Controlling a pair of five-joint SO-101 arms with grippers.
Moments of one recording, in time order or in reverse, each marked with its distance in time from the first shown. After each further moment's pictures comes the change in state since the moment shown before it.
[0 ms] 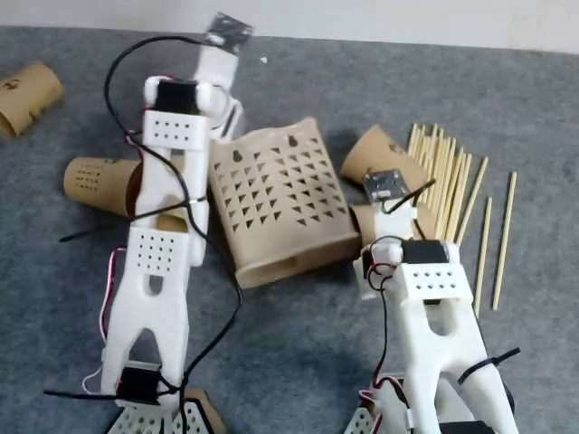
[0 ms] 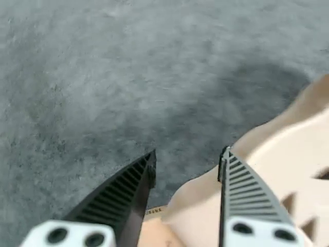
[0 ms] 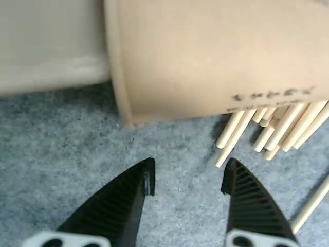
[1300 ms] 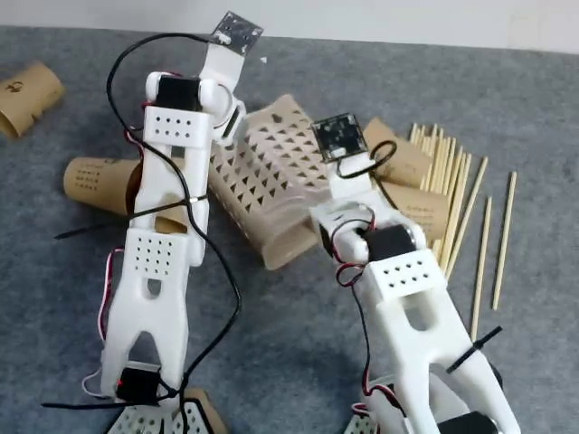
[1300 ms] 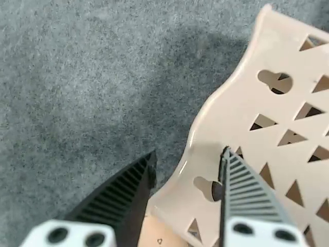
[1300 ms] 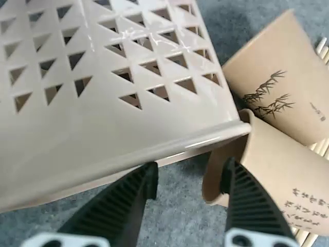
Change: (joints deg) left arm 0.8 -2.8 5.1 0.7 -2.1; right arm -14.6 1.8 -10.5 -18.9 -3.6
